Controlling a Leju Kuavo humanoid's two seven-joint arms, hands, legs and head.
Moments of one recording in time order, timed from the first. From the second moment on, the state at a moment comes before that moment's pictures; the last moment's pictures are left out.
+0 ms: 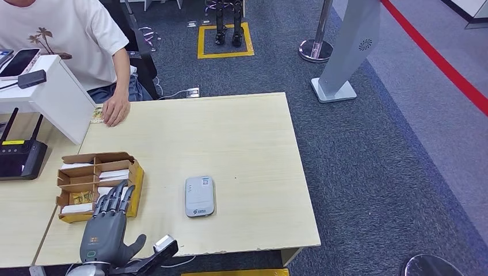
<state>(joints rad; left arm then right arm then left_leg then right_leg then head) 0.27 -0.04 -0.13 -1.95 -1.44 -0.13 0.11 -0.10 0.08 -1.17 -0.26 1.35 -0.04 0.10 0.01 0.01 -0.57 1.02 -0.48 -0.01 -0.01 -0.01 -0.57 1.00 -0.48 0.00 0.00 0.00</state>
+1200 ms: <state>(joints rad) 0.13 -0.07 0.37 -1.91 -1.54 -0.19 0.00 -0.10 0.08 -1.16 -0.26 1.41 -0.03 0.08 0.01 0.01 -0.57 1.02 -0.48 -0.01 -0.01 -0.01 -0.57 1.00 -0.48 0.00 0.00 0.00</state>
